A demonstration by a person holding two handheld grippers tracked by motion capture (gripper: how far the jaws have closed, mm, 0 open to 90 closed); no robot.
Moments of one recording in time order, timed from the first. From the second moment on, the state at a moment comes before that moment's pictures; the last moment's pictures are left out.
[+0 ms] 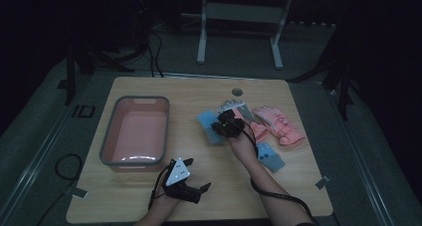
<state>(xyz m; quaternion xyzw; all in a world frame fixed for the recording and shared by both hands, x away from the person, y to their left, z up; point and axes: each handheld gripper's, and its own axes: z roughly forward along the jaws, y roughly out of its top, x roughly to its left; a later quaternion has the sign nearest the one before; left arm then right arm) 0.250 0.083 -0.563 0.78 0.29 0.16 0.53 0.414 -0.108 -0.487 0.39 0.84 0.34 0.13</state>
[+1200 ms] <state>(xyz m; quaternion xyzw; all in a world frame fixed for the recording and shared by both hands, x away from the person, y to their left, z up) 0.249 0.083 -0.563 0.78 0.28 0.16 0.53 0.319 -0.145 -0.534 0.48 0.80 0.33 0.12</state>
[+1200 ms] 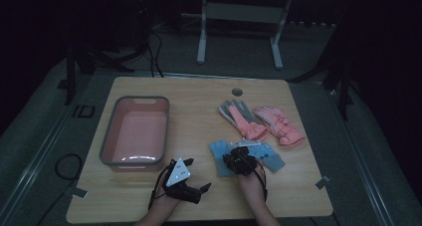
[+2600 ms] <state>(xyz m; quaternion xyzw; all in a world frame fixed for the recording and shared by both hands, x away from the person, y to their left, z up) 0.250 0.083 -0.563 0.78 0.29 0.16 0.53 0.351 -0.277 -0.504 0.39 0.83 0.35 0.17</state>
